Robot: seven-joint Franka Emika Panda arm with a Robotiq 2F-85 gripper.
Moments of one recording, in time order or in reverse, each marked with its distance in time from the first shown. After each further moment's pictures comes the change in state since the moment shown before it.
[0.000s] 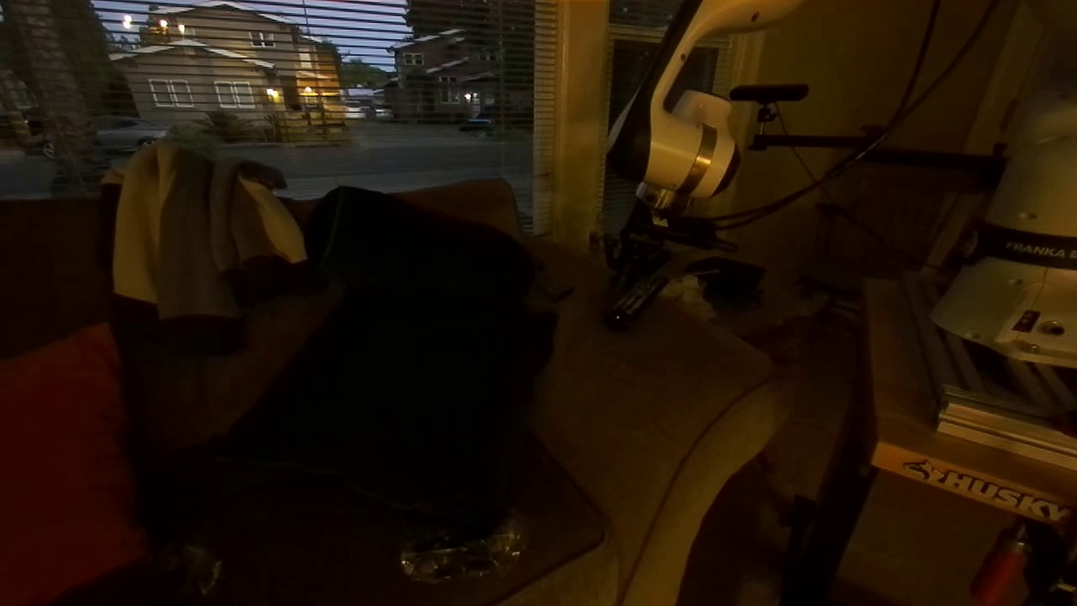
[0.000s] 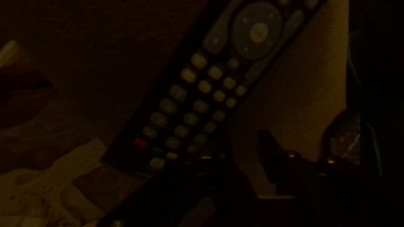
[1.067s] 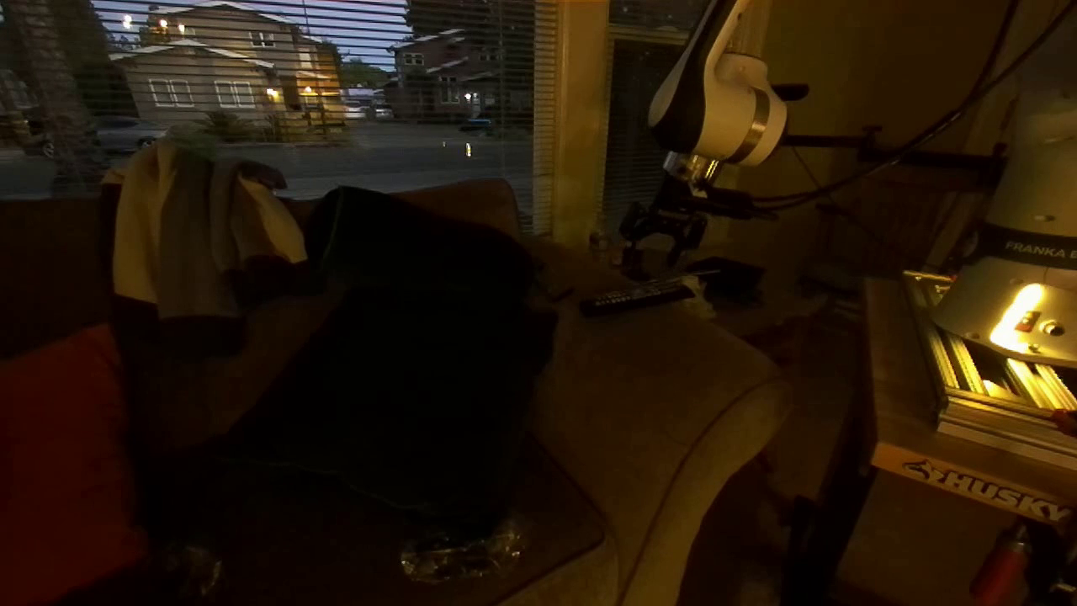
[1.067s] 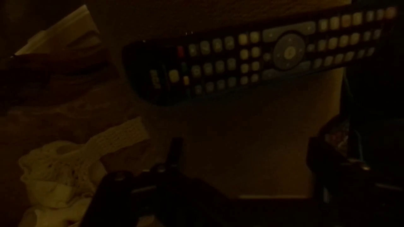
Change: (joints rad) arm 0.265 -0.248 -0.280 -0.220 -0.095 -0.165 0.074
